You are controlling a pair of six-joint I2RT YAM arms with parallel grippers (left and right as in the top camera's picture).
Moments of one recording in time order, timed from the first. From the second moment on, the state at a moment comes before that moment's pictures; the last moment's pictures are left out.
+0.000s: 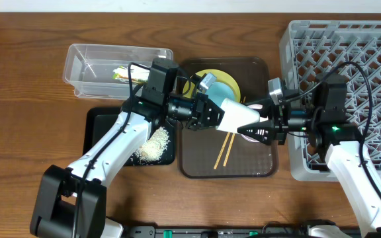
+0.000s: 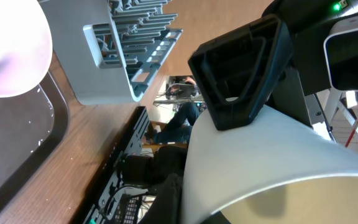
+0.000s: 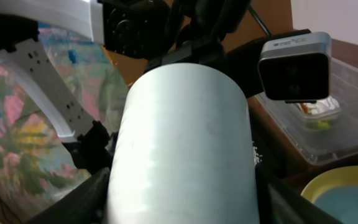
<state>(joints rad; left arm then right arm) -0.40 1.61 1.03 -0.13 1.31 -0.80 0.07 1.32 0.82 -0.17 -1.45 -0.26</state>
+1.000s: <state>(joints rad) -0.22 1.33 1.03 -0.85 0.25 -0.36 -0.13 1.24 1.19 -0.93 -0.35 -0.07</state>
